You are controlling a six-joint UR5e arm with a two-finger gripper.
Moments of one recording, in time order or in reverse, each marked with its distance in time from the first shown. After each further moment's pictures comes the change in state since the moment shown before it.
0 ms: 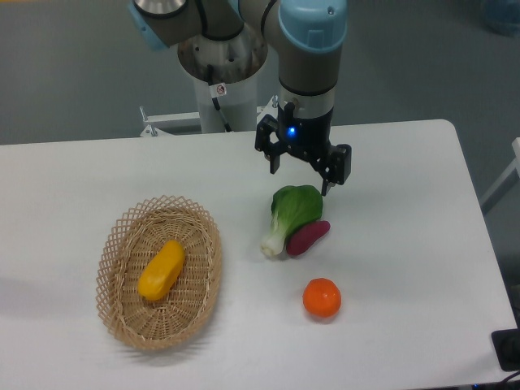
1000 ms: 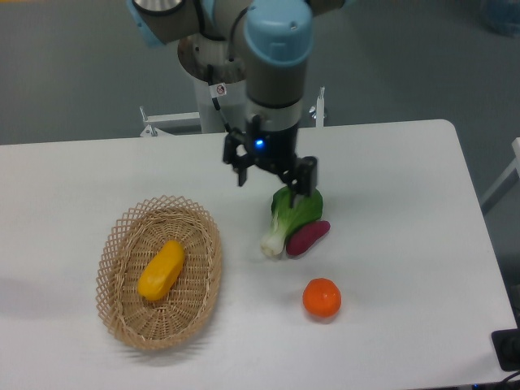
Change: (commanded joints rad) arm -0.161 -0.015 -0.069 0.087 -0.041 -0.234
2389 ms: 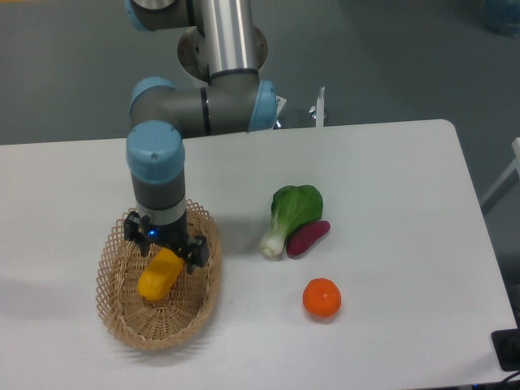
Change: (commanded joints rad) arm -0.275 -0.305 -0.058 0.328 0.021 -0.341
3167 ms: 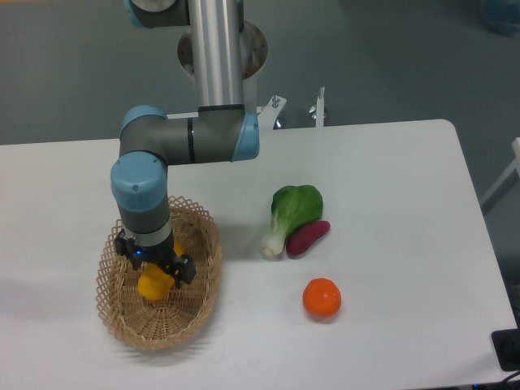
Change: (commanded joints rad) arm -0.041 -0.063 -0.005 0.094 0.054 -0.003
